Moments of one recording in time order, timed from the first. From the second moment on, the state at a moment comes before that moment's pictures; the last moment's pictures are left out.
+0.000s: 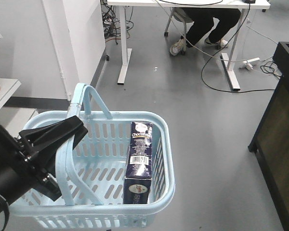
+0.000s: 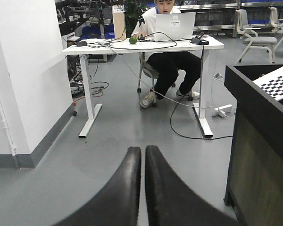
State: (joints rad) left arm -0.48 1.02 -0.33 0.41 -0.85 -2.08; right arm -0.04 -0.01 0.03 -0.07 0.14 0.11
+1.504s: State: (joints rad) left arm -0.48 1.02 -0.33 0.41 -0.85 -2.08; right arm -0.04 -0.01 0.03 -0.07 0.14 0.11
